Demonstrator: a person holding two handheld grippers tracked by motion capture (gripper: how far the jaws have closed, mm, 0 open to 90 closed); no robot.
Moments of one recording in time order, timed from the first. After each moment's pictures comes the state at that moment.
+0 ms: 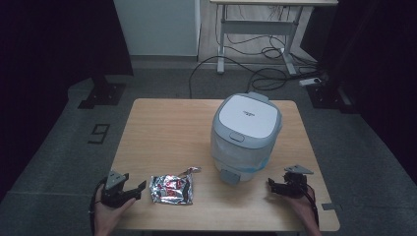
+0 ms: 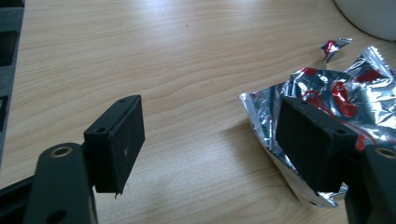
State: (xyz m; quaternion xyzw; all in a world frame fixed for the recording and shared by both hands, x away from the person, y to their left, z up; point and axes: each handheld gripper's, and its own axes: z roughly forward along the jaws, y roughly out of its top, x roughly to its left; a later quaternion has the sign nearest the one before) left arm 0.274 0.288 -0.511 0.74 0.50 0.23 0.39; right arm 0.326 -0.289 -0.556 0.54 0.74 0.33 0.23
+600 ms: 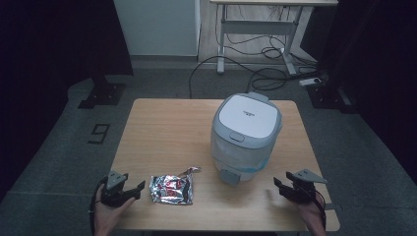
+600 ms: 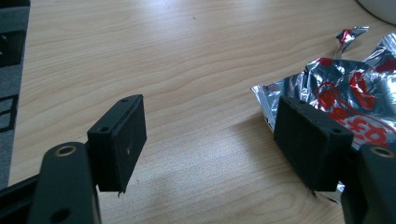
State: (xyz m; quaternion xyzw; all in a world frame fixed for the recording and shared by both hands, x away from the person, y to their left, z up) left arm 0.277 0.289 -0.515 0.75 0.50 0.24 0.37; right arm 0.293 -0.298 -0.527 0.49 0.73 0.41 0.25
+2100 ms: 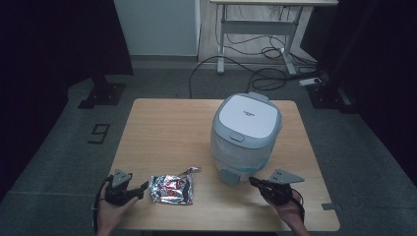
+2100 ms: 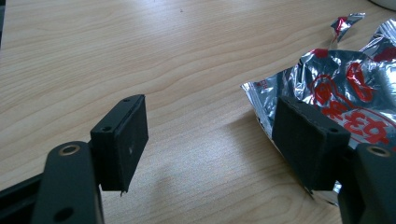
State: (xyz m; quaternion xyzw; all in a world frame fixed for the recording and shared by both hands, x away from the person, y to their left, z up) left arm 0.284 0.281 -0.519 0.76 0.48 0.23 0.36; right arm 0.291 -0.226 -0.508 0.32 0.79 0.49 0.17
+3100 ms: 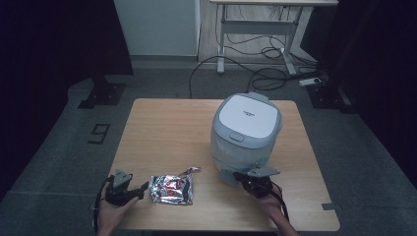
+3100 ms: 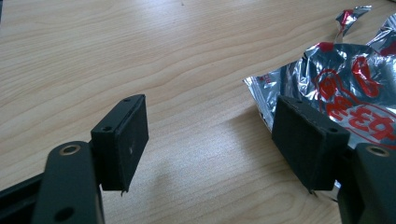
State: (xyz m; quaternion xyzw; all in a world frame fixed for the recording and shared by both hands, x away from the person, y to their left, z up) left arm 0.284 0.280 -0.521 0.77 0.49 0.23 0.35; right arm 0.321 -0.179 -0.526 0.31 0.80 0.47 0.17
